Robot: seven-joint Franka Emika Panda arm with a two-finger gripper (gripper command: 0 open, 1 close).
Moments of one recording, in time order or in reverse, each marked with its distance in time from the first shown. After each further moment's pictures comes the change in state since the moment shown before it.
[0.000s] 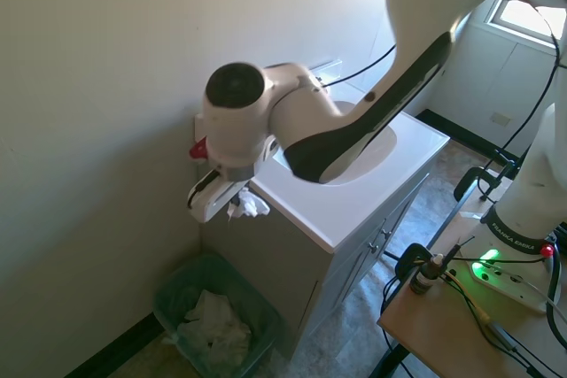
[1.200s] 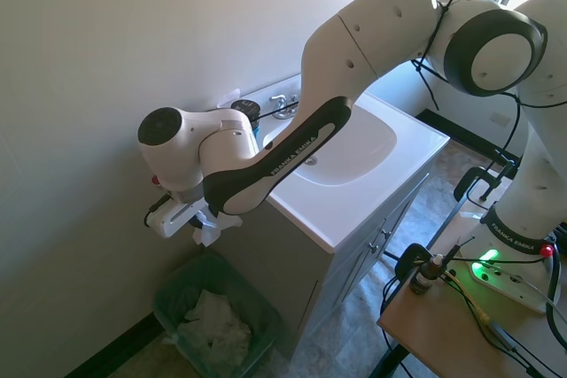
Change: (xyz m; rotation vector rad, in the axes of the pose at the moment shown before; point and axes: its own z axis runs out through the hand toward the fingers) arm 0.036 -0.062 0.085 -0.112 -0.036 0.068
